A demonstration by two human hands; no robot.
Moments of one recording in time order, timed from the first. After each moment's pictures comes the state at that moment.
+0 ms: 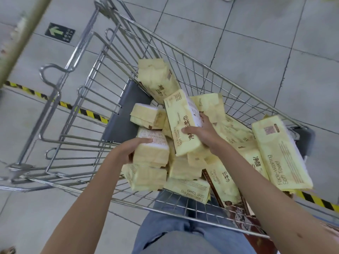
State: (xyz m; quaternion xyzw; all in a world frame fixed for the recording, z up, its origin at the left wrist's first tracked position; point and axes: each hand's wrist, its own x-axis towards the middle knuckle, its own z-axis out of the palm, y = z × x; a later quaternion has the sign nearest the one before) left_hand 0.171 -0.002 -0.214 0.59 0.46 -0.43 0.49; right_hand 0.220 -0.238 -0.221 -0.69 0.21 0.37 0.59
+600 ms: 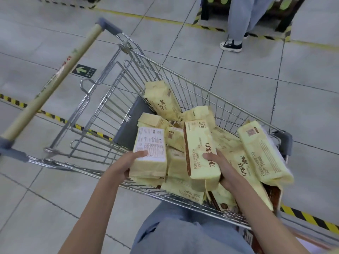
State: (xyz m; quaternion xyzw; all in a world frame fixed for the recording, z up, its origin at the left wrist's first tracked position) left_hand 0.086 -0.019 -0.141 0.62 0.40 -0.30 0.61; right_hand 0.104 -0.304 -0.177 -0.54 0.24 0.34 0.73
